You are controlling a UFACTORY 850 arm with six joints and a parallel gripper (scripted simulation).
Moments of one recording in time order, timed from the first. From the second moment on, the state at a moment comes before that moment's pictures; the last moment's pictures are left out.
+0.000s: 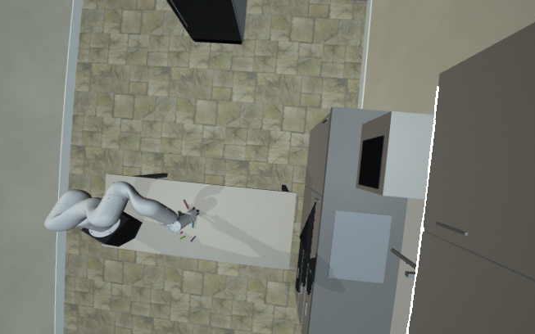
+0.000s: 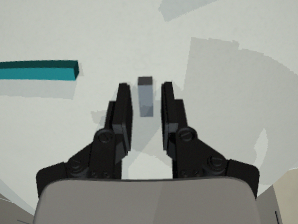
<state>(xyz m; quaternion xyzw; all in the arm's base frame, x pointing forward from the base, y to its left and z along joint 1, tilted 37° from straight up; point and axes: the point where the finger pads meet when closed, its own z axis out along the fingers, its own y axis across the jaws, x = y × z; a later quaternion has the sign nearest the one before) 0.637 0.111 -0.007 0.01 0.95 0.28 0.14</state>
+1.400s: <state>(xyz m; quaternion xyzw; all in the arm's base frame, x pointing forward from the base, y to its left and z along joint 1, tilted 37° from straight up) 0.636 0.110 -0.005 0.01 0.95 0.28 0.14</state>
